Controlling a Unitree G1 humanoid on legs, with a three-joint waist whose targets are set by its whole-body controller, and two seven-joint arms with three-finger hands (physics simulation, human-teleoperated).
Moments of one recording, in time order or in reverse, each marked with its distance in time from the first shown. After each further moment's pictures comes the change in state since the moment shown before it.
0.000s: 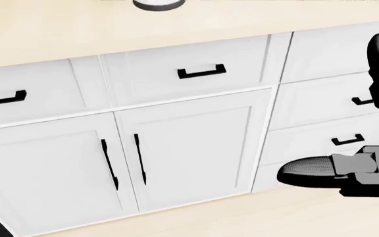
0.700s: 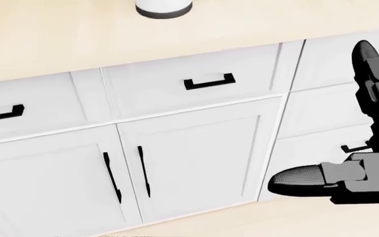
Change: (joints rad) left arm 0.009 0.005 0.015 0.016 0.000 0.002 0.017; right arm 0.004 -0.001 0.025 -0.003 0.026 0.002 -0.001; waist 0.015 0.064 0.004
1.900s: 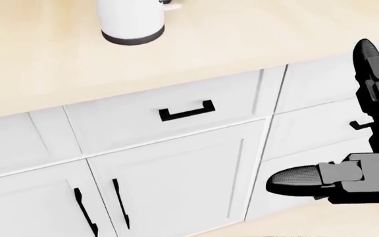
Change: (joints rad) left arm 0.001 -0.012 0.002 -0.018 0.024 -0.011 -0.022; right arm 0.012 0.001 0.026 -0.007 -0.056 -0.022 0.020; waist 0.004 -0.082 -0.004
